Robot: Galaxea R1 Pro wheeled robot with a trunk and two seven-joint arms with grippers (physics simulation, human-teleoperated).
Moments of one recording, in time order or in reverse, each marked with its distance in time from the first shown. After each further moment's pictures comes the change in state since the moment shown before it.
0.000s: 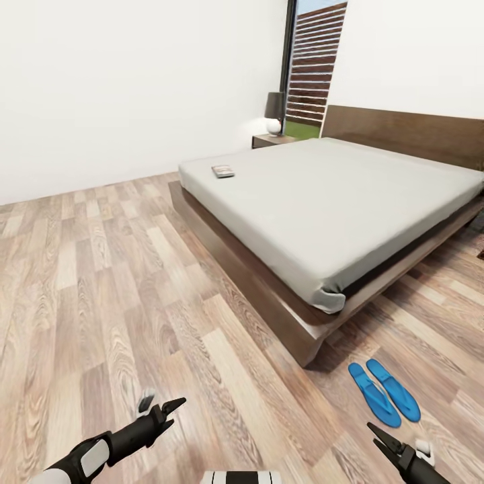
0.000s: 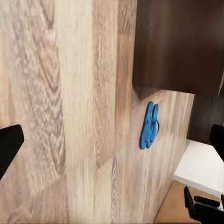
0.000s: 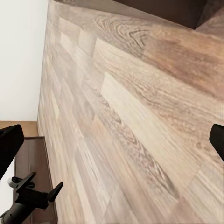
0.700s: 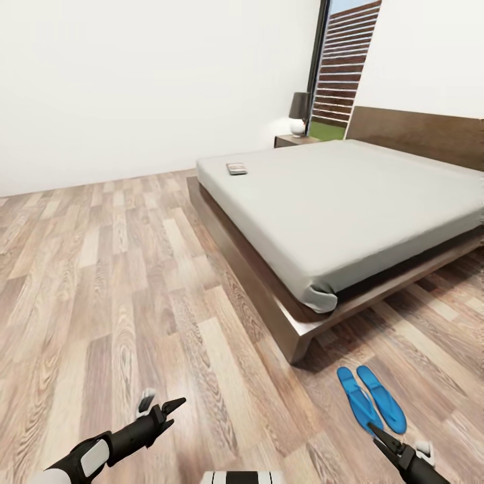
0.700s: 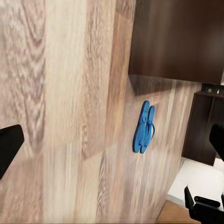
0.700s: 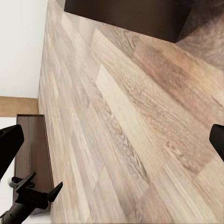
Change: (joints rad) left arm 0.000 0.000 0.000 0.000 0.000 -0.001 0.000; right arm 0.000 0.000 0.000 0.000 0.000 0.000 0.000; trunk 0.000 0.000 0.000
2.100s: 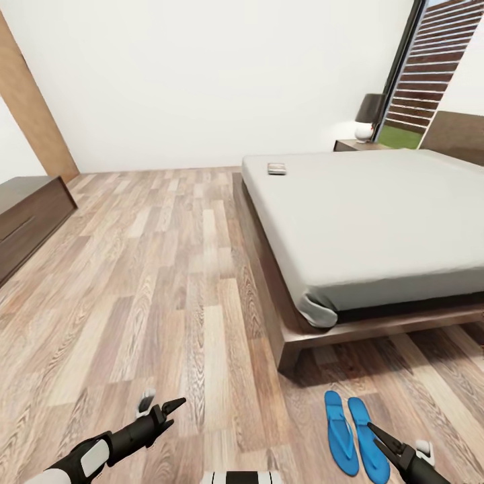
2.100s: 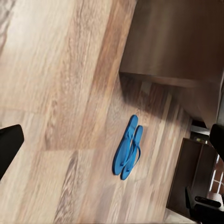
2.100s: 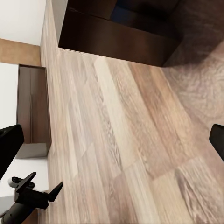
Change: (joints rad) left arm 0.000 0.000 0.000 0.000 0.000 0.000 0.003; right arm 0.000 0.000 0.000 0.000 0.000 0.000 0.000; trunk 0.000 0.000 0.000
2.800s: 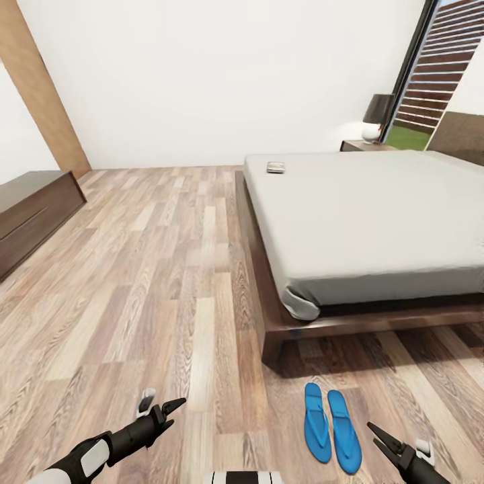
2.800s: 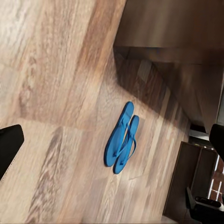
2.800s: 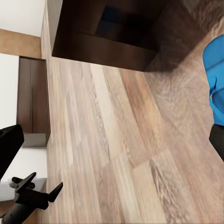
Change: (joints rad) left arm 0.000 0.000 0.000 0.000 0.000 0.000 0.000; right arm 0.000 0.000 -0.001 0.000 0.000 0.000 0.000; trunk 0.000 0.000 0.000
